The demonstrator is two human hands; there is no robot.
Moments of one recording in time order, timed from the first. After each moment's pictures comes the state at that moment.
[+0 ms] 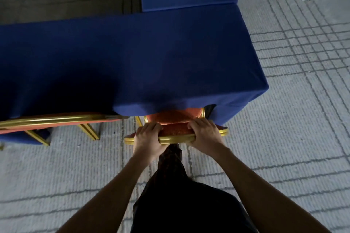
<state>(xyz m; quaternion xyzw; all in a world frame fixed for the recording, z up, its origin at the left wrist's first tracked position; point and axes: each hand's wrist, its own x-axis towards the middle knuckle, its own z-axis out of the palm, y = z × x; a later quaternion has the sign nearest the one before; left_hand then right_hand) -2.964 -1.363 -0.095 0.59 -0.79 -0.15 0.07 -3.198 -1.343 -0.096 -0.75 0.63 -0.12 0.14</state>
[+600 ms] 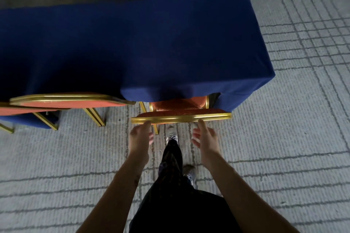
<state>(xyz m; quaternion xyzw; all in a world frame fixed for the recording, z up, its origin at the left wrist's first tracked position) -2.945 -1.300 -0.055 0.74 -0.17 -0.56 0.34 -3.135 -1.269 -0.064 -0.06 0.70 -0.42 0.57</state>
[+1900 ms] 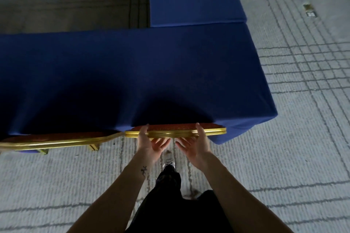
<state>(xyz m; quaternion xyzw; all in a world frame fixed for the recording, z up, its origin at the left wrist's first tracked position) -2.984 -1.466 -0.090 0.57 0.11 -0.70 0.43 -3.147 -1.432 -0.070 0.08 0.54 -0.45 0.70</state>
